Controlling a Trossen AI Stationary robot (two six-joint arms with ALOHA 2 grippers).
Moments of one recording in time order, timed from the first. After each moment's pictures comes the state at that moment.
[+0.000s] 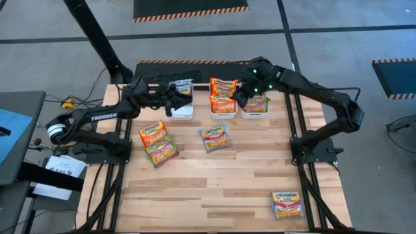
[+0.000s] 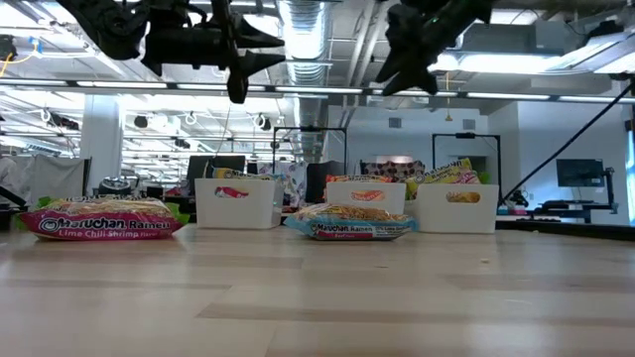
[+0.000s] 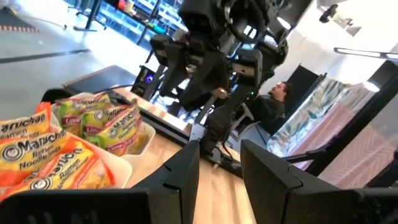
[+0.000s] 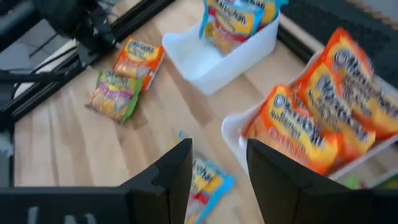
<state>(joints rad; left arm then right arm) 0.60 1.21 0.65 0.71 0.52 -0.59 -0.55 1.42 1.34 -0.66 -0.29 0.22</state>
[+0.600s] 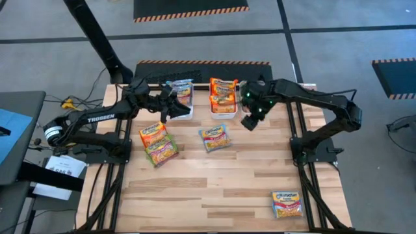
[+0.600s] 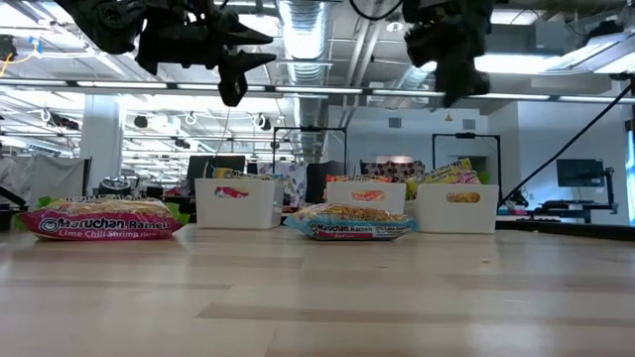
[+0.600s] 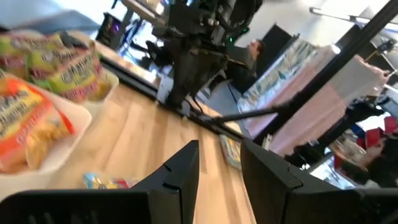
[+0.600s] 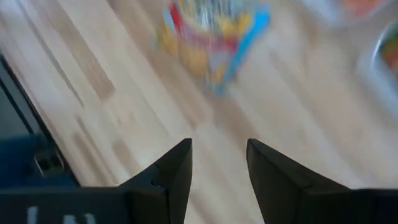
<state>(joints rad) 0.59 1.16 0.65 0.53 0.72 -0.60 -0.36 1.43 1.34 -1.14 -0.31 0.39</state>
